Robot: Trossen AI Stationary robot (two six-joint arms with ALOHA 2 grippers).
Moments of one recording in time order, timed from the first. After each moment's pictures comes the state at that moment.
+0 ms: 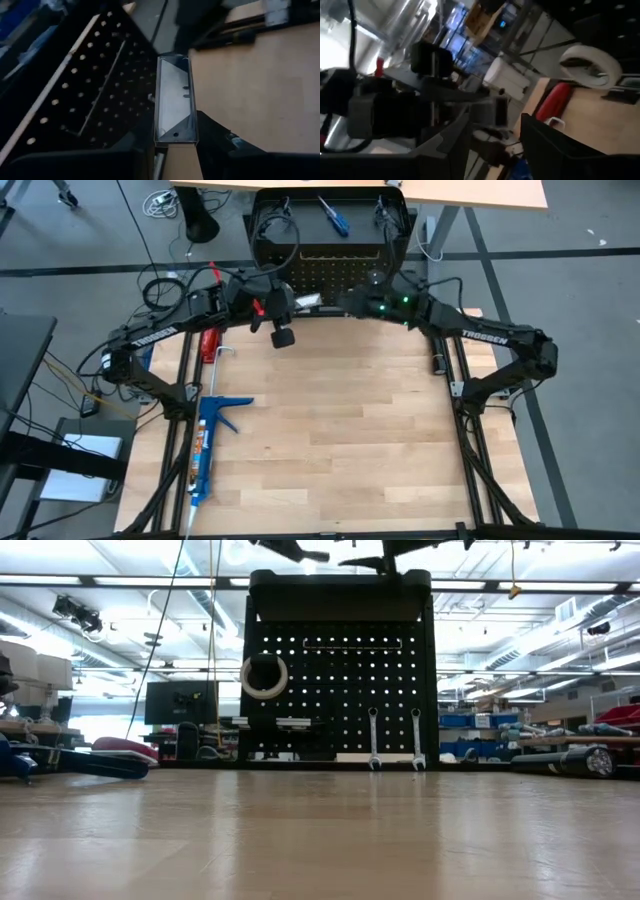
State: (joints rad) left arm 0.29 1.45 1.70 -0.74 -0.28 0.40; right arm -0.39 1.39 1.26 0.08 -0.08 1.02
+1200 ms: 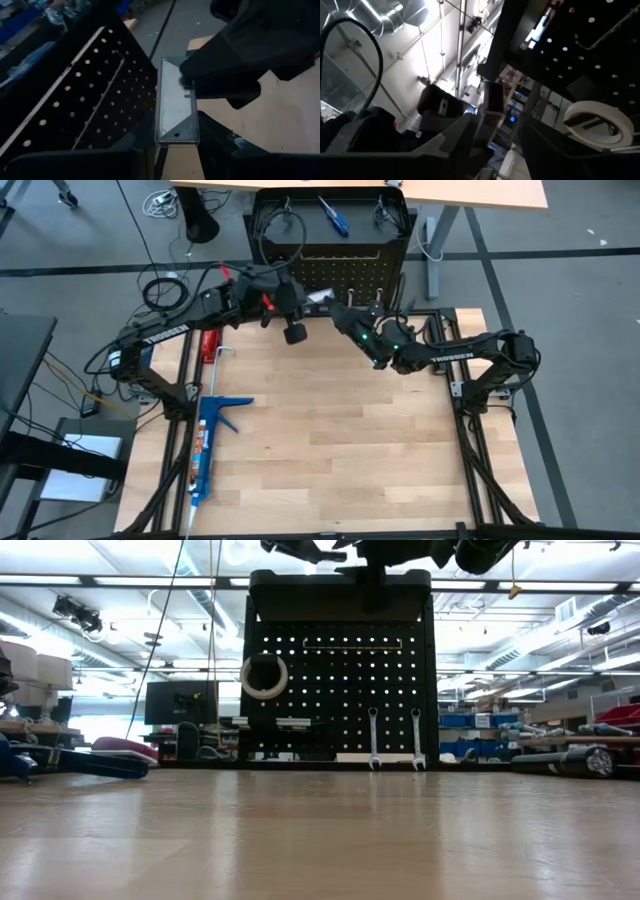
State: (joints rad) left arm 0.31 1.50 1.70 -0.60 -0.21 0.37; right arm -0.14 1.57 1.05 0.86 0.63 0.95
